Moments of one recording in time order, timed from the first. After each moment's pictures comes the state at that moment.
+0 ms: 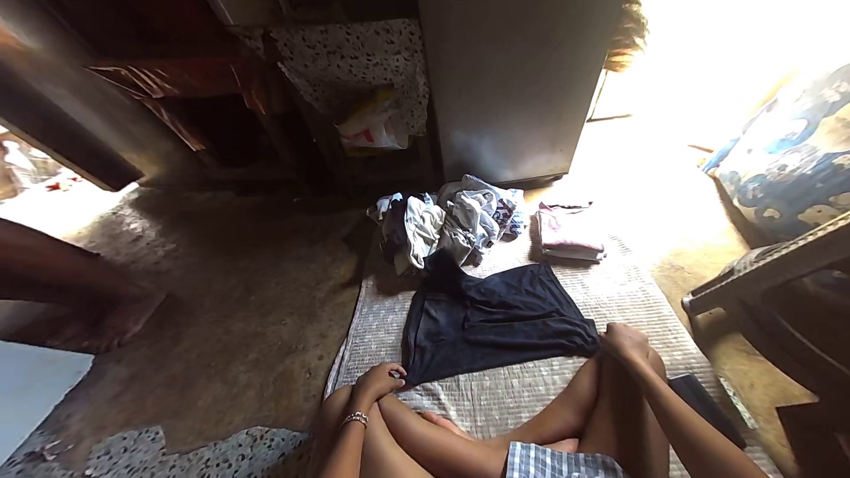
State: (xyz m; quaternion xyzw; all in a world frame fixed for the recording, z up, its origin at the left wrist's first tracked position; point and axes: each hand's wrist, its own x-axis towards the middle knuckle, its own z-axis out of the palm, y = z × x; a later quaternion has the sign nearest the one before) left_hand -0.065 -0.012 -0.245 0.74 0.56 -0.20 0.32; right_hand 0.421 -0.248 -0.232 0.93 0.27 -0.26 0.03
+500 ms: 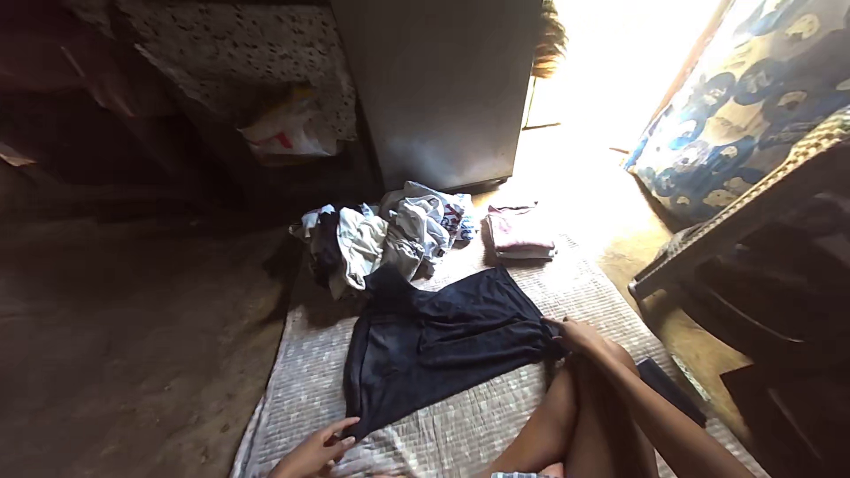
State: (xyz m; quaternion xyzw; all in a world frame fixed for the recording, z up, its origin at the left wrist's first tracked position) left_hand -0.084 -0.010 -0.275 0.71 0.48 -0.16 0.49; right_hand 0.457 -0.239 -0.284 0.87 0.39 -0.30 -0.01
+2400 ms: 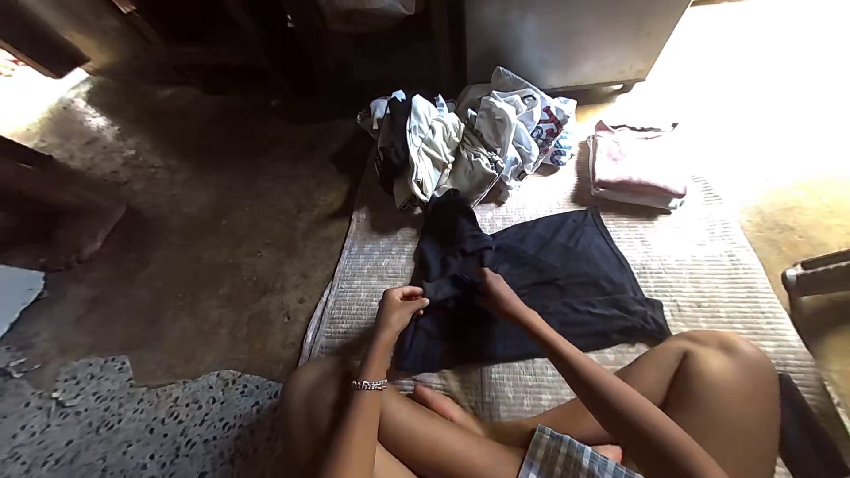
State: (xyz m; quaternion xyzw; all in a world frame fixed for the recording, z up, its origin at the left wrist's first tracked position) left_hand 0.017 -0.026 -0.232 0.60 0.61 0.15 0.49; right_hand 0.236 -0.077 -0.296 0.66 0.57 -0.41 -0.25
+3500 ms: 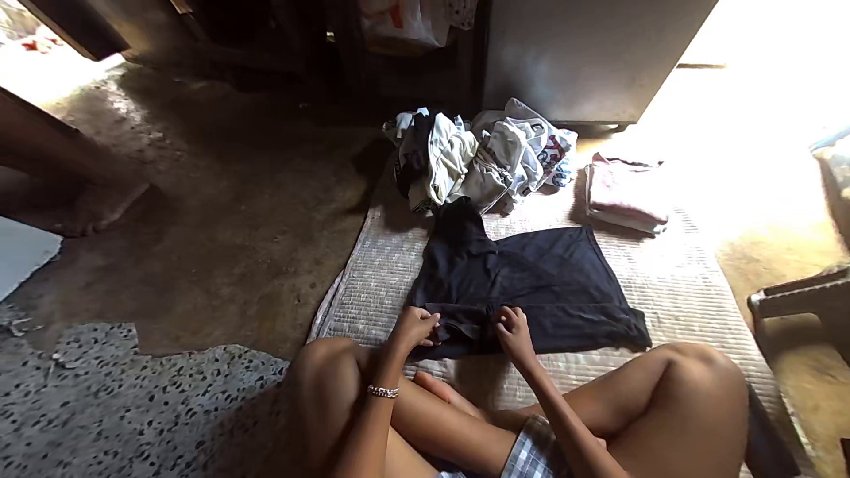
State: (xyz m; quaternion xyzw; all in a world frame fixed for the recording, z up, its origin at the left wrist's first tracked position) left_hand 0.007 -0.072 -0.240 0.57 0.63 0.02 0.52; right_hand 0.202 -0.173 -0.314 0.72 0.44 -0.34 -0.41
